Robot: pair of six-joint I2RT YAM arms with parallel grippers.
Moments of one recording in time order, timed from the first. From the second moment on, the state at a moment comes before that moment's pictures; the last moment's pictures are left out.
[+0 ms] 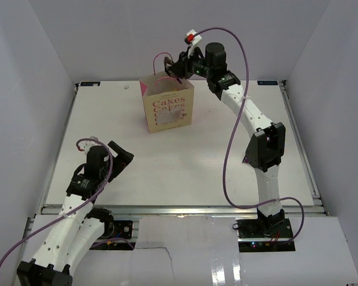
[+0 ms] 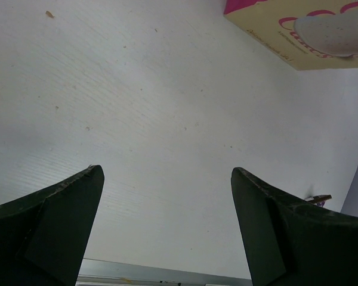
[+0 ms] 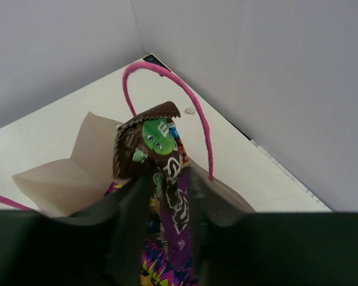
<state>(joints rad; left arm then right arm) -0.26 0.65 0.59 -0.61 -0.12 -0.93 0.48 2.15 2.18 -0.08 -0.51 0.02</state>
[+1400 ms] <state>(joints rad) 0.40 1.35 0.77 -0.59 -0.11 -1.05 -0.20 1.37 1.00 -0.41 -0.85 -0.53</state>
